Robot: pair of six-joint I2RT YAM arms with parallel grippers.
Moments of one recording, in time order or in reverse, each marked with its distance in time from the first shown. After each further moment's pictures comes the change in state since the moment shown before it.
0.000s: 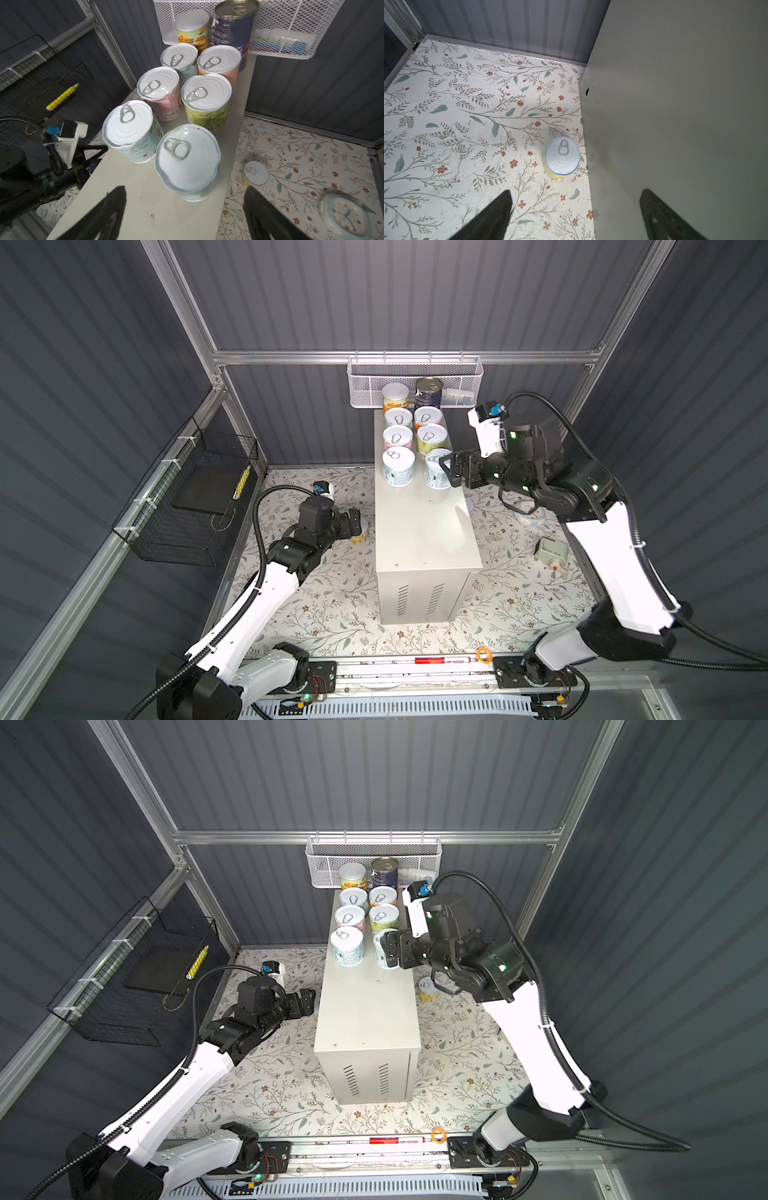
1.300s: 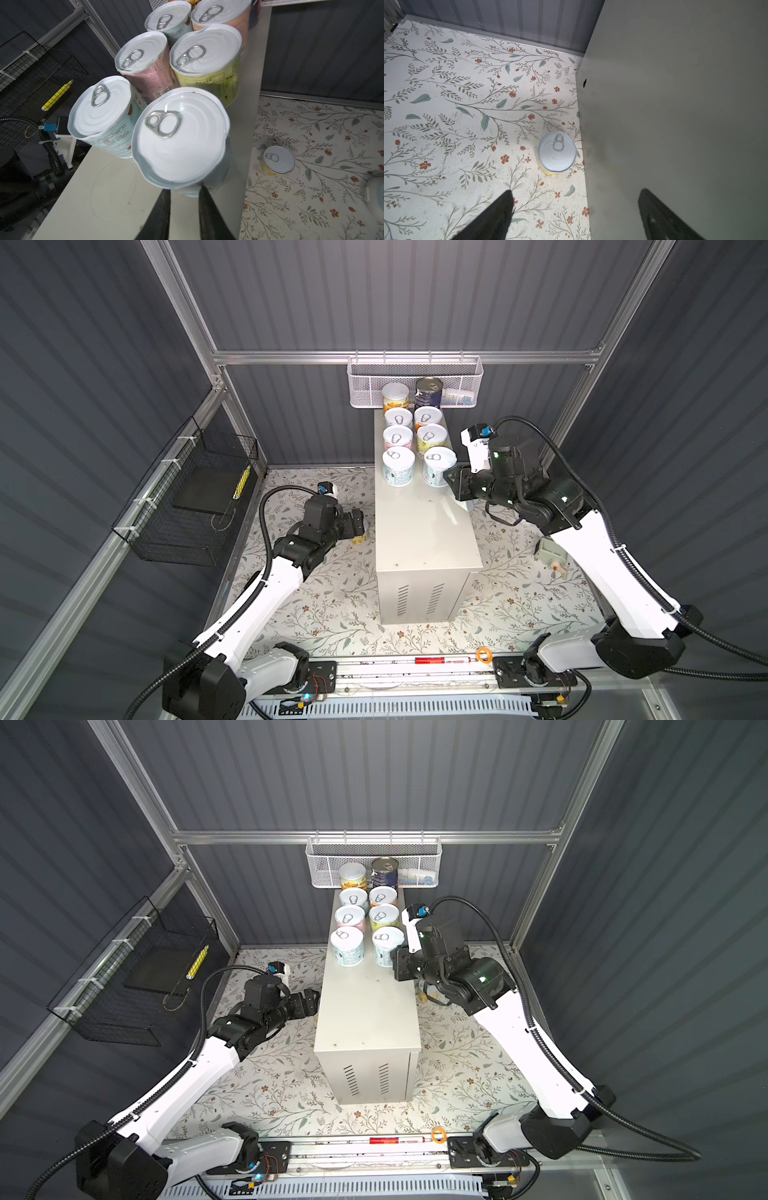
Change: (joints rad) left arm 0.000 0.050 0.000 0.013 0.032 -0.027; right arm -0.028 -0.029 -0.277 0.185 -0.058 0.095
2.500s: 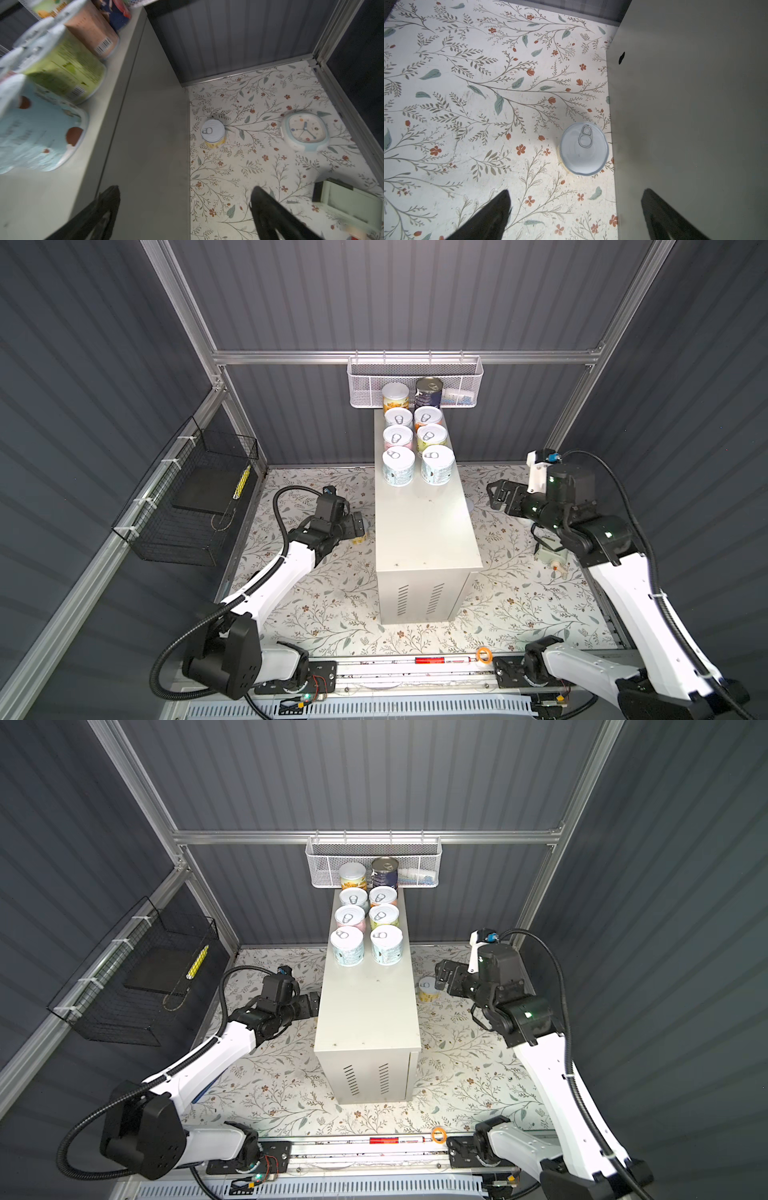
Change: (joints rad) left arm 0.034 0.218 0.005 0.026 -0.065 0.011; right arm -0.343 -0.294 -0.433 0.073 -0.037 0.065
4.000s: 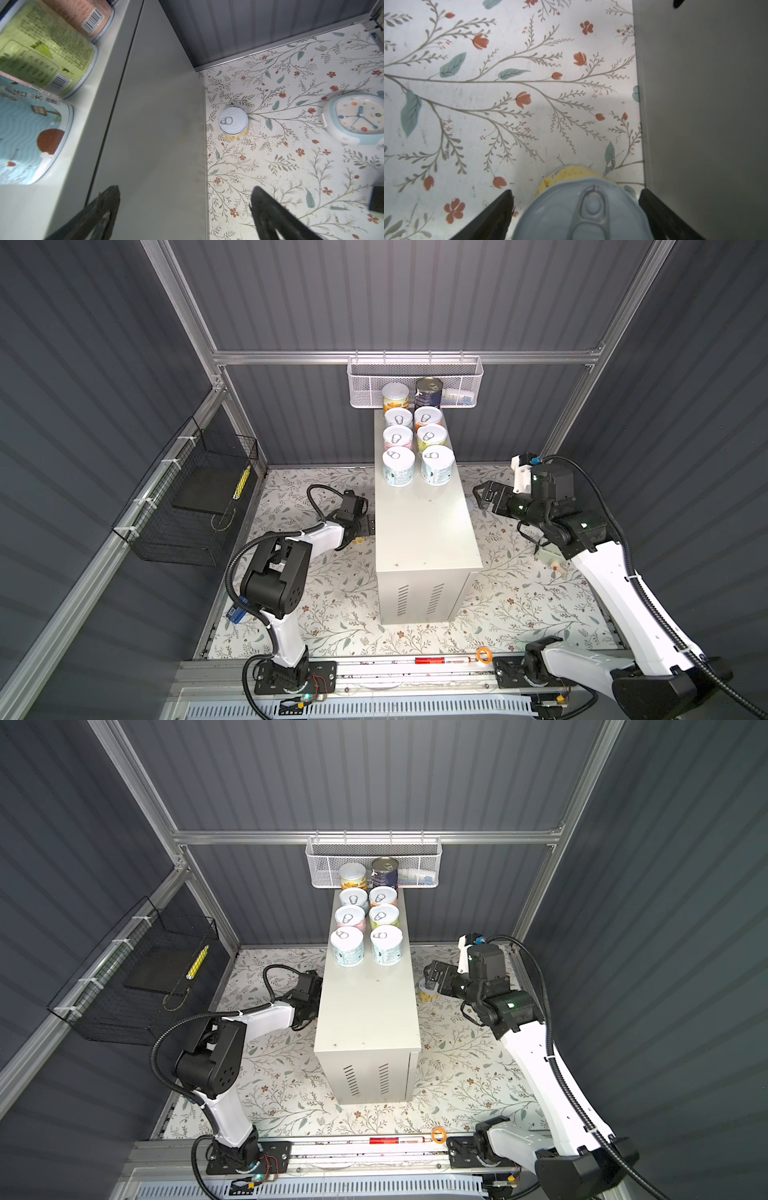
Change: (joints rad) left arm 0.001 0.465 0.121 0.225 0.011 0.015; right arm -0.009 0.031 -0.055 0.096 -0.111 0.063
